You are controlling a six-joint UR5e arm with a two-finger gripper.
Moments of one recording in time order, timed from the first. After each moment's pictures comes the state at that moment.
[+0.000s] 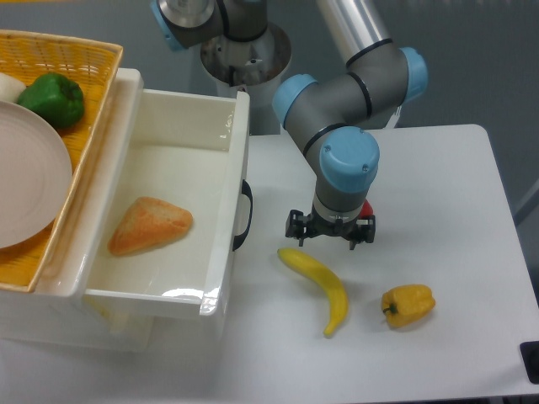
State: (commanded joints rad) arm 2.51 -1.96 -1.62 -1.18 1.51 0.56
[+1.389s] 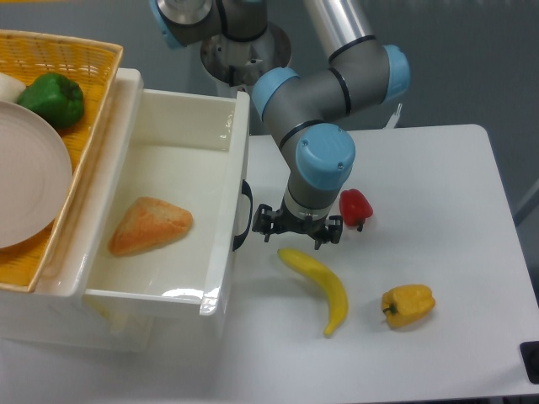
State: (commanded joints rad) arm 2.46 -1.93 -1.62 -1.23 1.45 0.56
